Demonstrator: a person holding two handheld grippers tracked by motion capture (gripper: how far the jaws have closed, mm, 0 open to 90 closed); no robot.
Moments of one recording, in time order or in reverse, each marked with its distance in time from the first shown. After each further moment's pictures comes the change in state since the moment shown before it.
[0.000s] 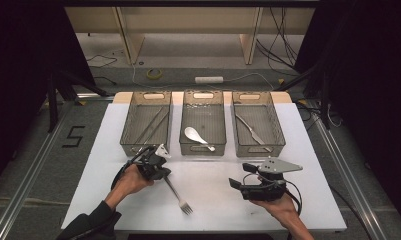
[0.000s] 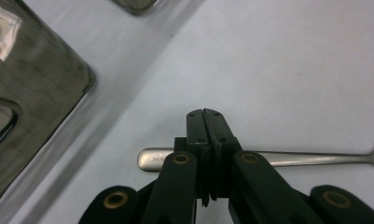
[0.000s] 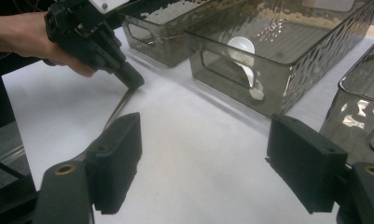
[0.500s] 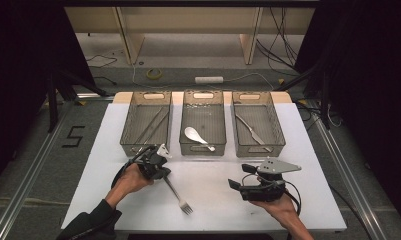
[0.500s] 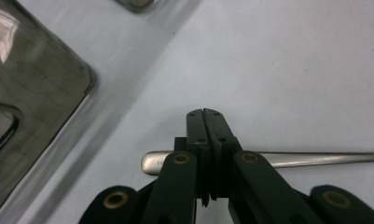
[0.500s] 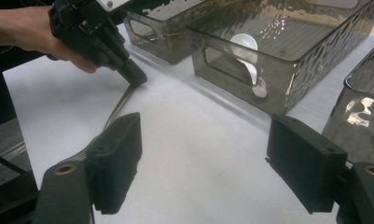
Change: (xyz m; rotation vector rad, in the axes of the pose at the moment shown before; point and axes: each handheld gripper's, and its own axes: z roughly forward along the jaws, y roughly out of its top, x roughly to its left) left arm 0.001 0.003 0.003 0.030 0.008 0.029; right arm 0.001 0.000 0.001 0.009 0.005 -0.004
